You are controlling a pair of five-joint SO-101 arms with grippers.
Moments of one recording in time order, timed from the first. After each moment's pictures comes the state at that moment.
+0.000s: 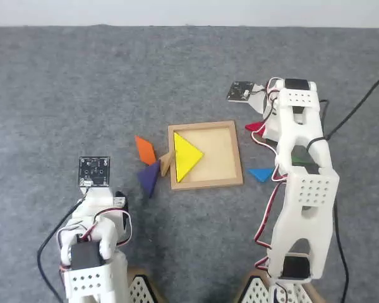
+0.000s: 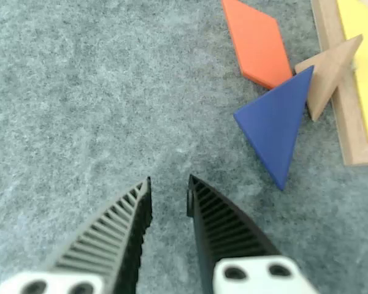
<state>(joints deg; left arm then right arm) -14.9 -102.8 97.2 72.0 -1.5 -1.0 44.7 -28.7 78.0 70.3</state>
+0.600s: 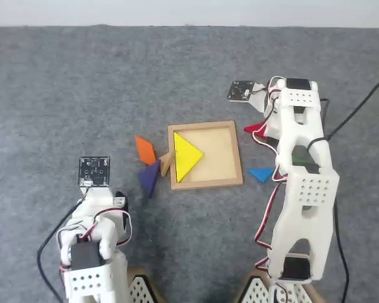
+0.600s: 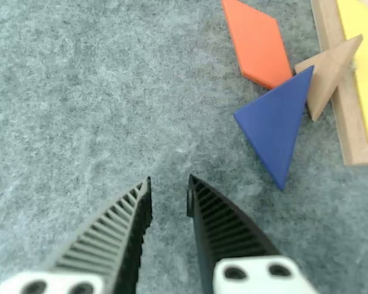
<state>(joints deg) -14.9 -102.8 97.2 72.0 -1.5 -0.6 47.6 -30.0 77.2 71.9</state>
